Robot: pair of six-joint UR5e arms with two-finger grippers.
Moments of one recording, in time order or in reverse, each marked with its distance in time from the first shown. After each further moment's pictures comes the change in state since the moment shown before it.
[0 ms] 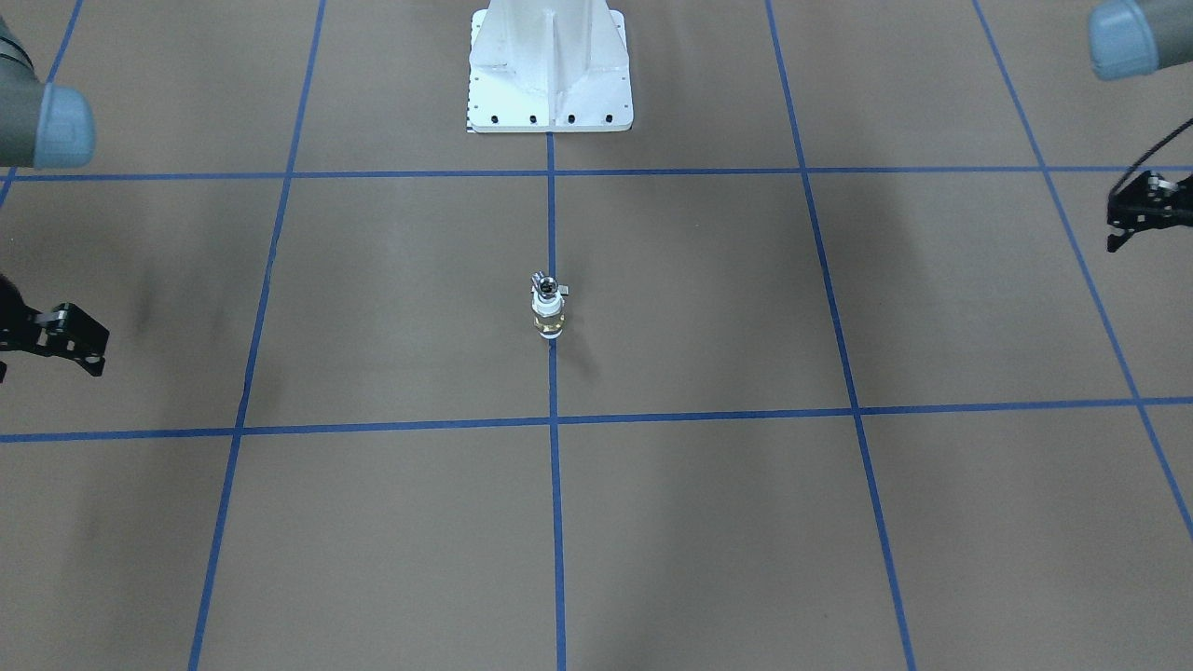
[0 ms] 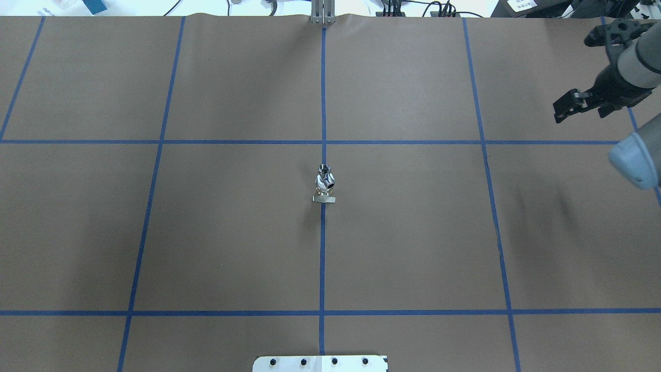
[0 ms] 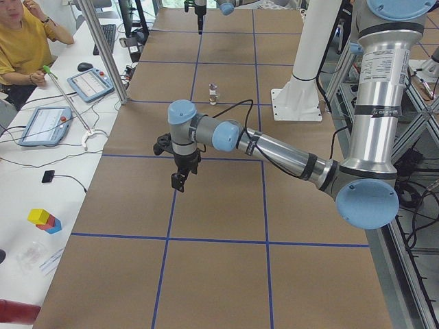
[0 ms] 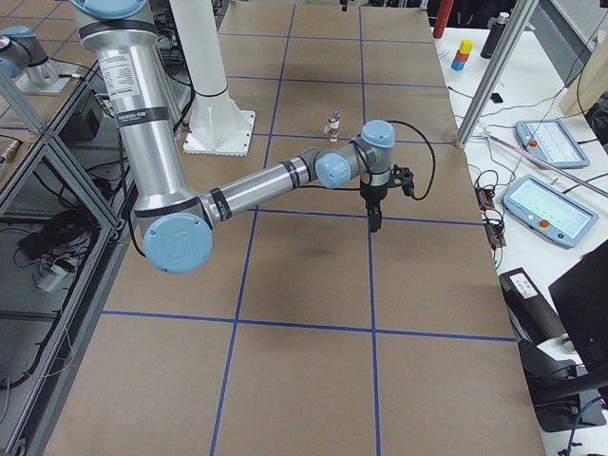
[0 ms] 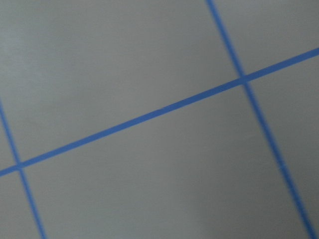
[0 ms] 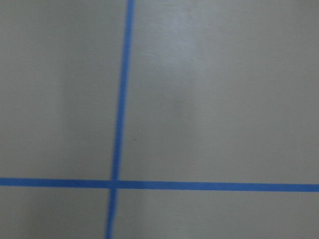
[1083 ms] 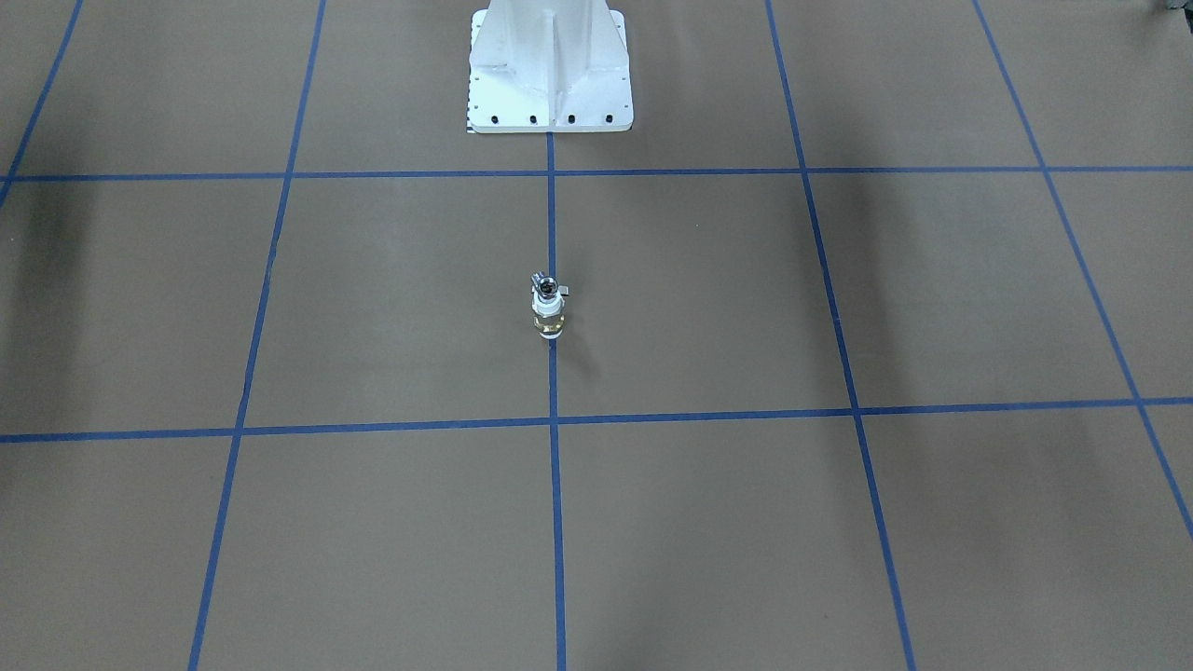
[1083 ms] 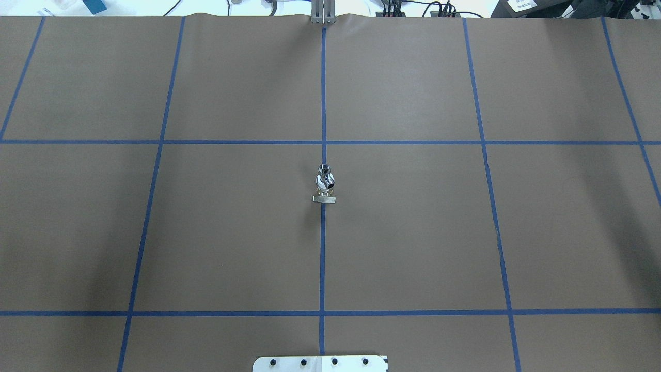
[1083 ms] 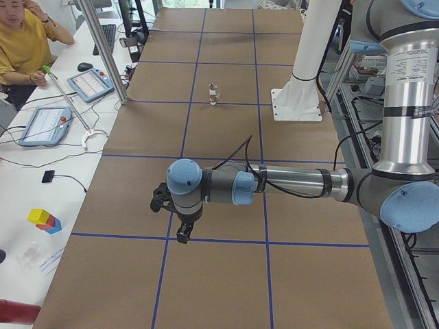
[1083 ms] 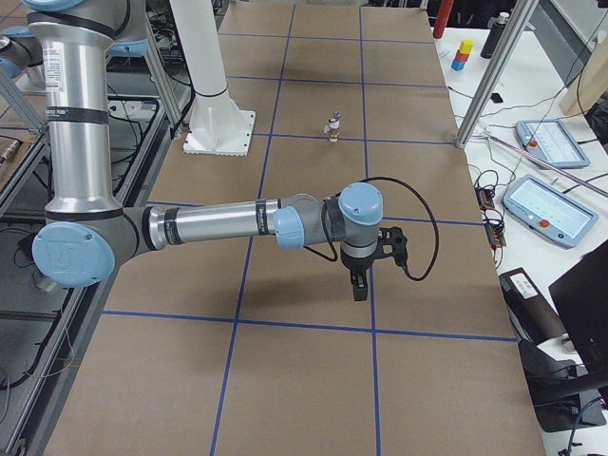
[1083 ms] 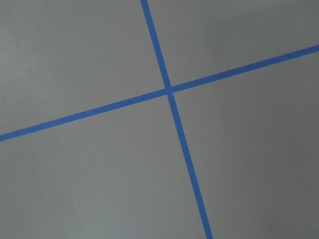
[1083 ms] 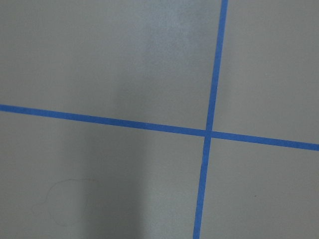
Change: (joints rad) left arm -0.236 0.089 0.153 -0.092 -0.166 0.117; right arm 0.336 -0.191 -0.011 -0.004 0.167 -0.358
